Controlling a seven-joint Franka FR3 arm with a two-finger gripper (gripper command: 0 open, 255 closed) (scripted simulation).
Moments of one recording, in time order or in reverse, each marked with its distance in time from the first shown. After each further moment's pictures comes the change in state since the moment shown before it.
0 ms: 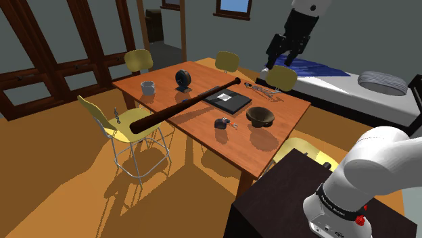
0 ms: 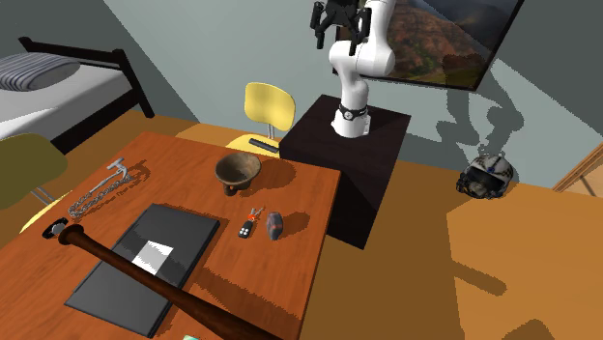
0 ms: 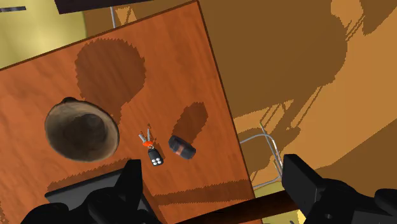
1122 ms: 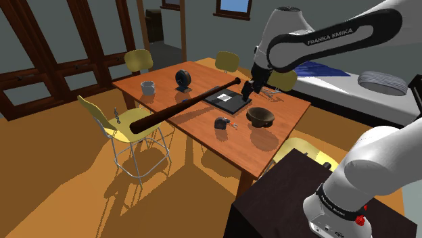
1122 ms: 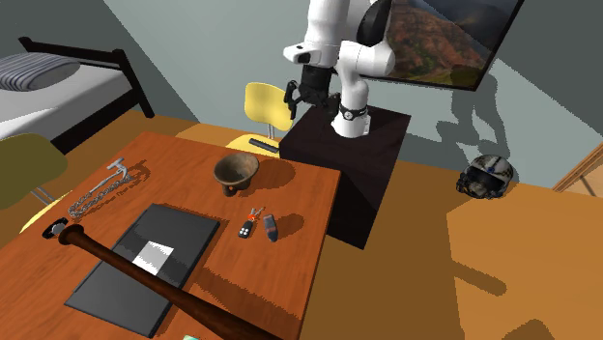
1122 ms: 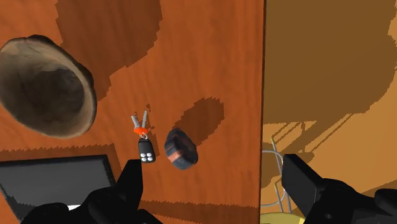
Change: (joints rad) arm 0.015 0.317 -0.043 -0.228 -0.107 0.559 -0.200
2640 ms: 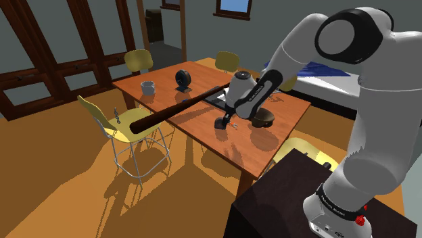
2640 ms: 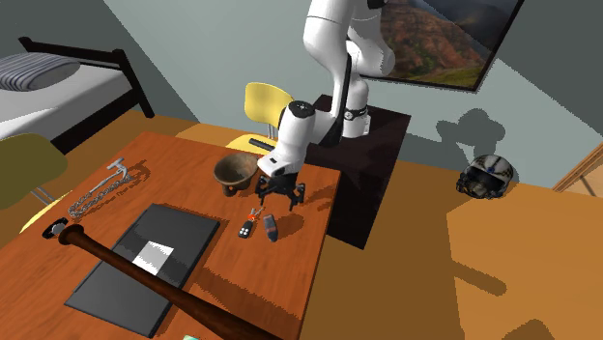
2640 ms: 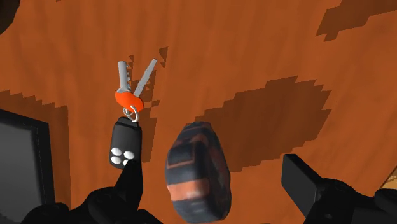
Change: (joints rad) arm -0.017 0.853 -0.073 0.254 -0.311 0.644 -0.083
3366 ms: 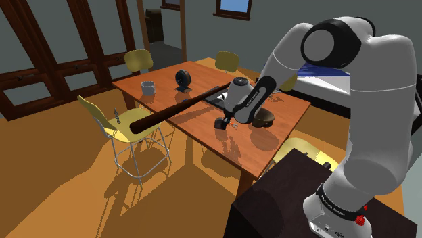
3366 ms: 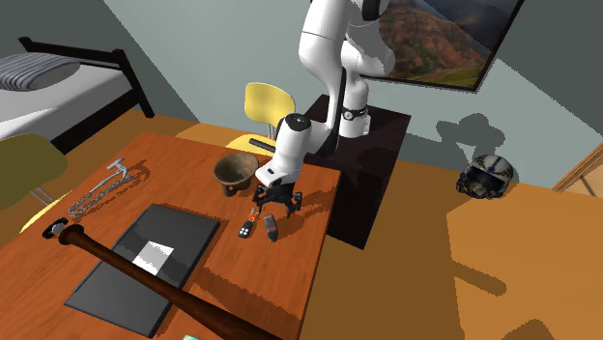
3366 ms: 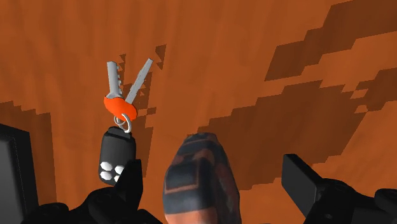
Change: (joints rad) arm 0.008 0.104 -0.021 0.053 -0.016 0.054 0.014
